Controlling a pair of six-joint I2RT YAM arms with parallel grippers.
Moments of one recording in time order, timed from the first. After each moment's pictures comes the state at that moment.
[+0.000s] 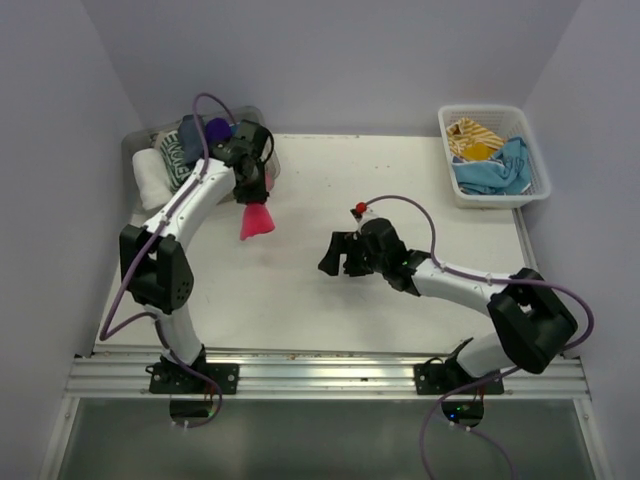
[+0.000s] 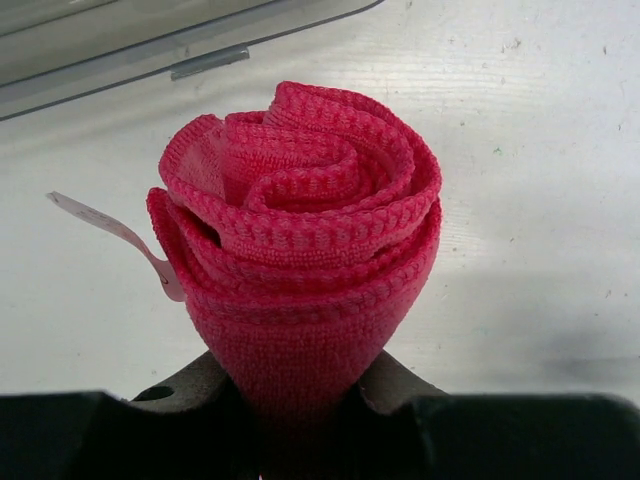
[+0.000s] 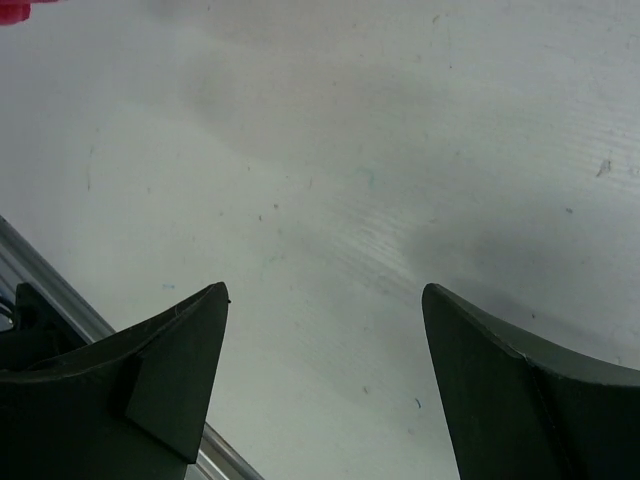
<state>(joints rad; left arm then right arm) -0.36 1.83 1.69 -0.98 -0.16 -0.41 0.71 1.43 0.69 0.10 -0.12 0.65</state>
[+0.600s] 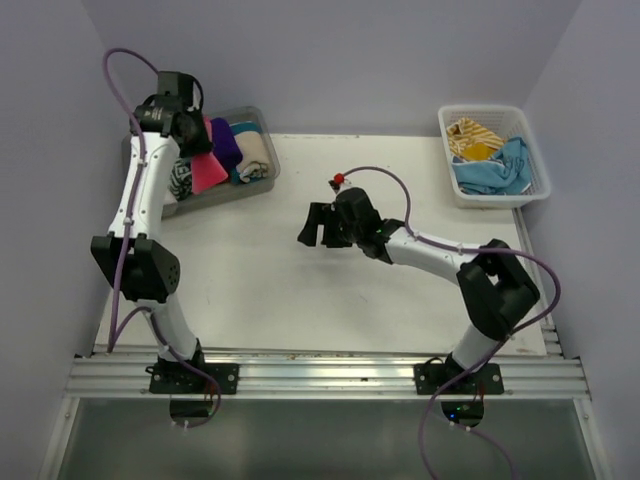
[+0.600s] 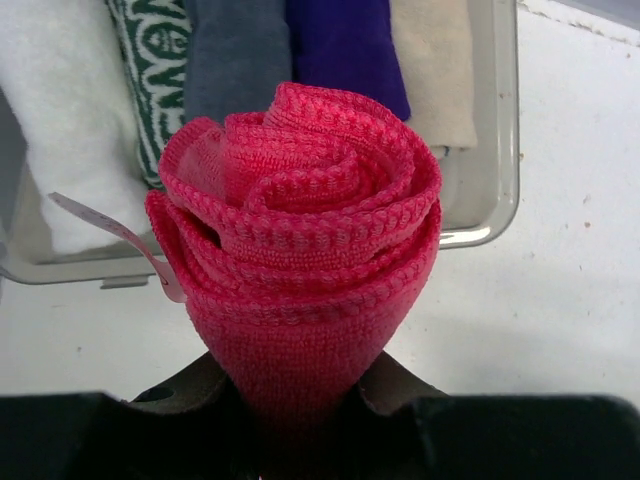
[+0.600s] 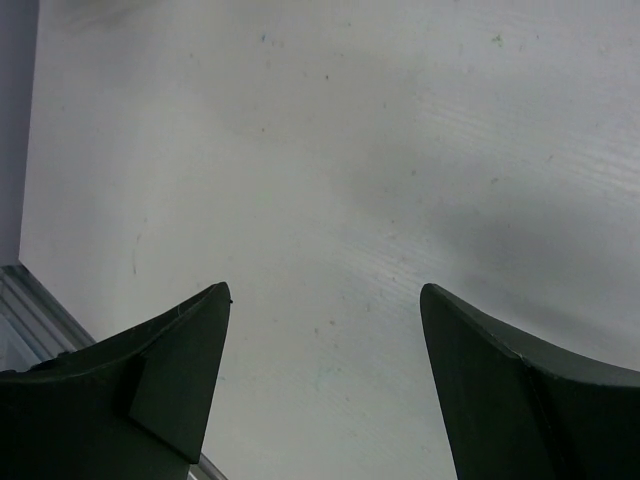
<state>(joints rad) -0.08 1.87 2.08 -1.06 -0.15 -0.30 0.71 1.67 1.04 0.01 -0.10 0.66</state>
